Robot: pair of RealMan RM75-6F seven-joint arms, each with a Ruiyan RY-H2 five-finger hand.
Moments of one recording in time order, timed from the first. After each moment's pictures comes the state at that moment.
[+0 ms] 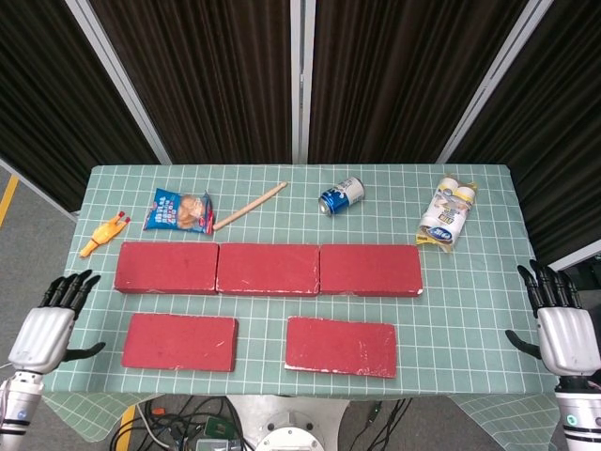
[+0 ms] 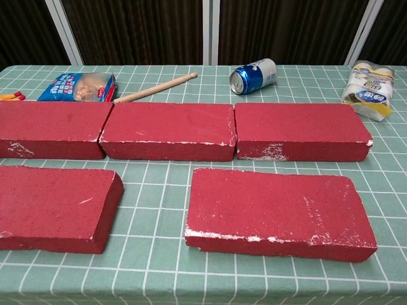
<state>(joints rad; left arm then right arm) -0.13 -1.05 0.02 -1.77 1.52 1.35 0.07 0.08 -1.08 0.08 -1.68 -1.50 1.50 -0.14</state>
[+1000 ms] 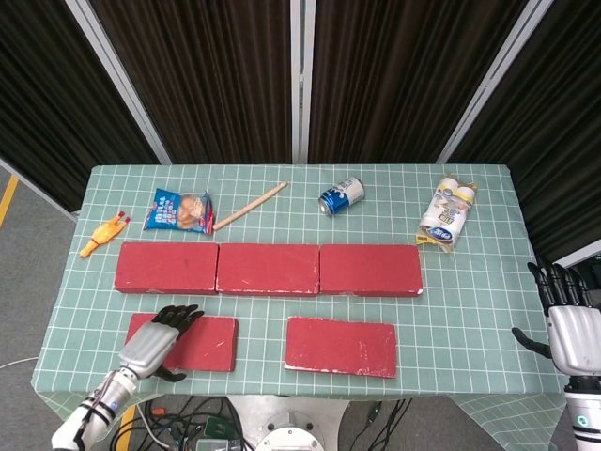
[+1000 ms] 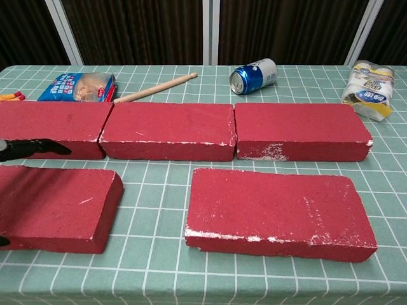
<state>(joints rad) -0.35 -1.22 0.04 -1.95 1.32 0.98 0.35 0.07 -1.06 0.08 -1.67 -1.50 1.51 -0.07</state>
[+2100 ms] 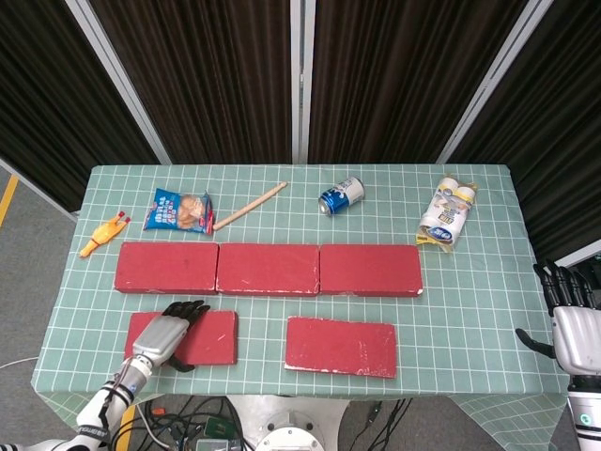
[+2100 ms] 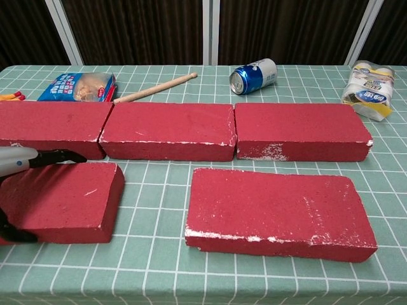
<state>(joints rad) -0.44 -1.32 0.03 -1.87 1.12 0.96 0.39 0.07 -1.07 0.08 -1.64 -1.47 1.49 -0.05</state>
